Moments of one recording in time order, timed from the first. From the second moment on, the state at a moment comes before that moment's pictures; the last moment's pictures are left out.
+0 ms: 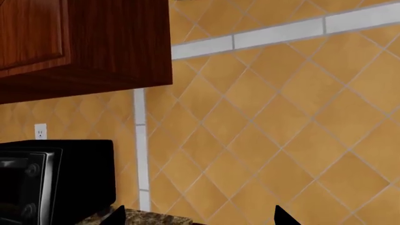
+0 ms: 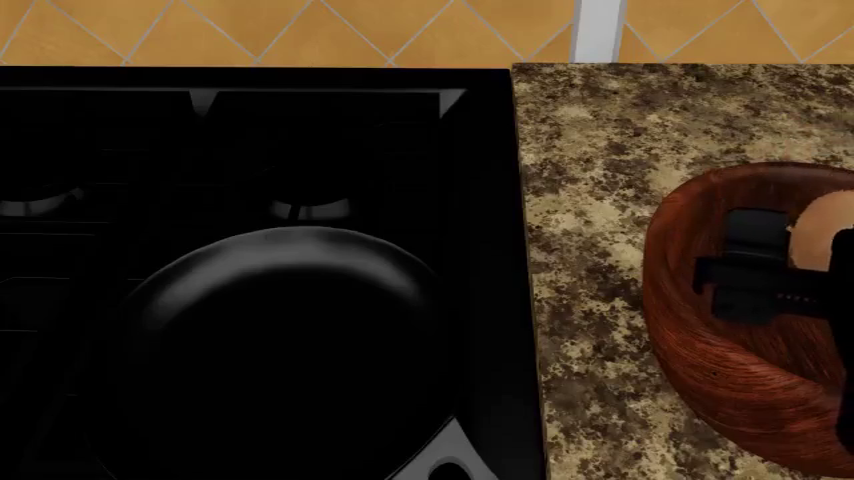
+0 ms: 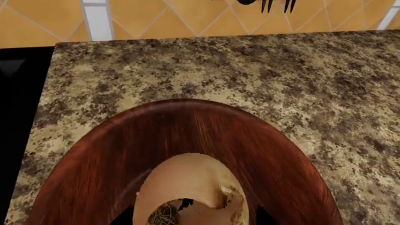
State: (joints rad) left arm -0.97 -0.86 0.14 0.60 -1.18 -0.93 -1.03; right arm 1.16 0.94 -0.54 -0.11 1.81 1.01 1.23
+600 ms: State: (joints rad) left arm -0.97 -0.87 0.14 0.61 -1.20 -0.93 -1.04; right arm 1.22 0.98 -0.50 -0.16 1.91 1.01 1.27
